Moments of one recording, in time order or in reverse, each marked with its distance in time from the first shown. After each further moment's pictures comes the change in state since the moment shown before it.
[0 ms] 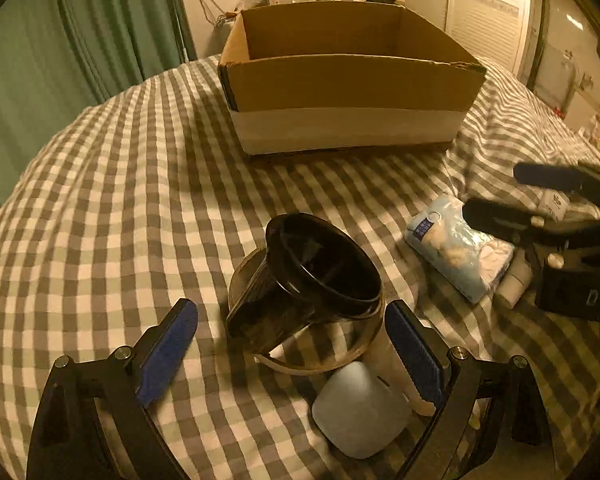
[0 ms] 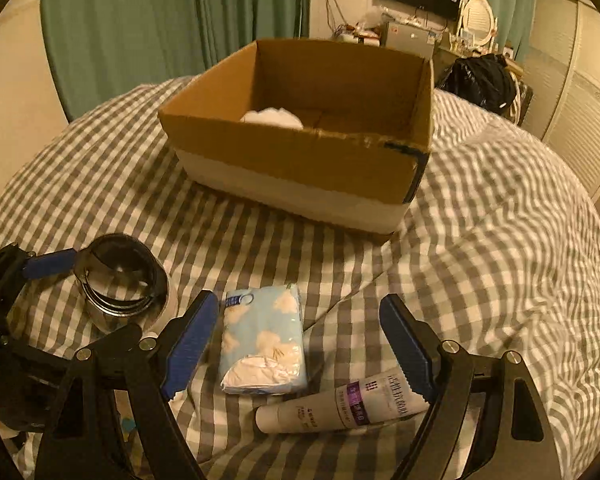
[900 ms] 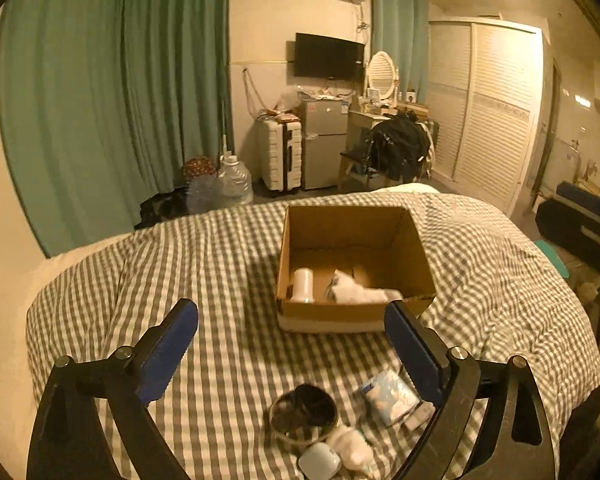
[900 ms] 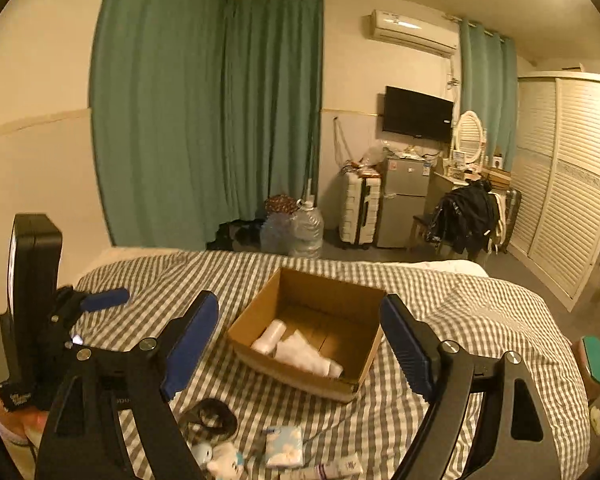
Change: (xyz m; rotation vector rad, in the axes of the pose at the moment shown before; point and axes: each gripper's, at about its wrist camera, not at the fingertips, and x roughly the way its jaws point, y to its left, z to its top) left arm -0.171 0.023 0.080 -0.153 -0.344 0.043; right arm -0.225 0.015 0.096 -0.061 -0.465 0.029
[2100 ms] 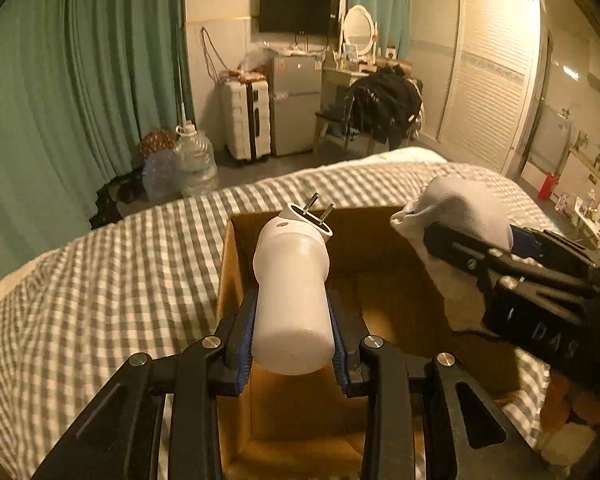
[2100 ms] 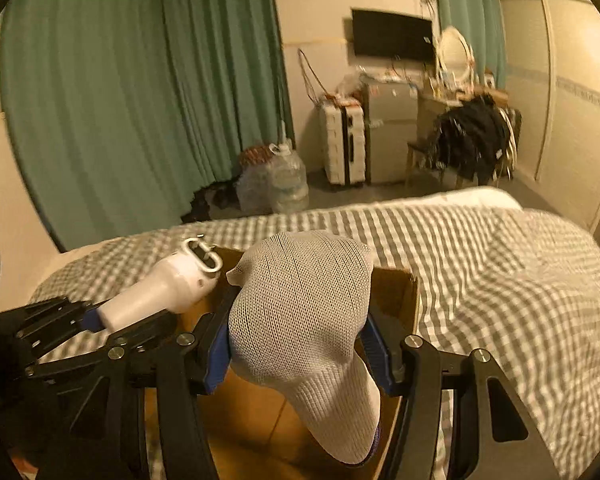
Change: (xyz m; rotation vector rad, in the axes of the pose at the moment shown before) left arm 0.234 -0.029 0.066 0.077 0.146 -0.100; right arm 0.266 -0.086 -0.019 0.207 0.207 -0.029
